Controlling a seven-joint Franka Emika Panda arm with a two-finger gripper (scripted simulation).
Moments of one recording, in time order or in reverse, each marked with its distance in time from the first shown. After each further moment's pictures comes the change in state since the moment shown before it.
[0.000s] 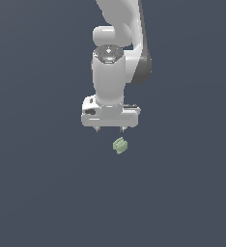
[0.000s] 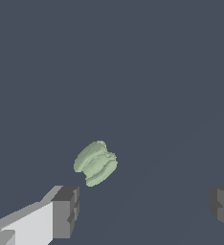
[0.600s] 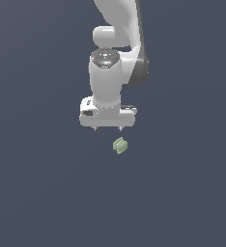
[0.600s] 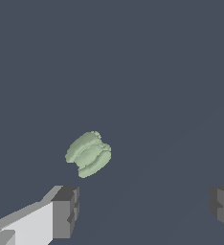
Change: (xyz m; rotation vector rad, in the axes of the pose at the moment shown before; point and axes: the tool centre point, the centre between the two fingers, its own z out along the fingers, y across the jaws) arm -0.011 0.010 0.008 -0.005 -0.044 -0.019
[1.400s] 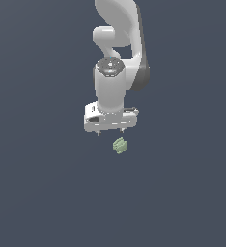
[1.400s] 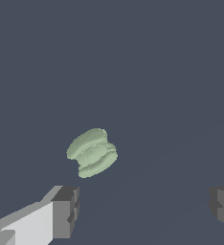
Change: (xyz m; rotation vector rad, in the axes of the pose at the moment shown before) arm 0.000 -0.011 0.021 -0.003 -0.003 -0.144
